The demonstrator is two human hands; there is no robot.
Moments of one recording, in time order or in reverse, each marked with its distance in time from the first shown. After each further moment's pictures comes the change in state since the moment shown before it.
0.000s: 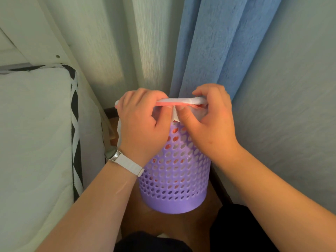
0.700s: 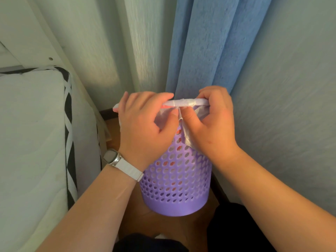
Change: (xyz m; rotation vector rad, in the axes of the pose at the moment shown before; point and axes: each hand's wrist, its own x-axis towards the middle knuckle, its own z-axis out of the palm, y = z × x) left_hand -0.004 0.014 0.002 -0.016 -0.060 0.046; right_hand -0.003 0.011 -0.006 -0.016 0.075 0.022
